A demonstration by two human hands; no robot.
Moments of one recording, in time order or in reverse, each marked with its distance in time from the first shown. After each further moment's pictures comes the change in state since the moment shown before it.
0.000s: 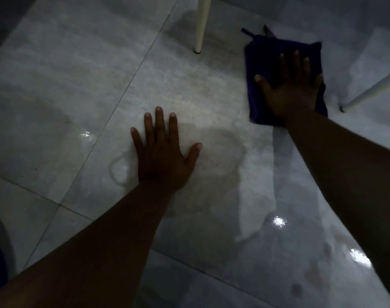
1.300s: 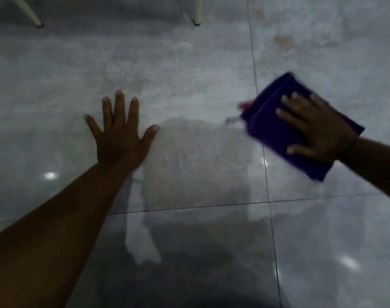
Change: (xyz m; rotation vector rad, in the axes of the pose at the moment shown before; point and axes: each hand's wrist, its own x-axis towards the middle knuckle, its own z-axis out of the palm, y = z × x) left_hand -0.070 0.097 0.019 0.107 -0.080 0.439; right_hand -0.324 0.322 0.021 -0.226 -0.109 -0.399
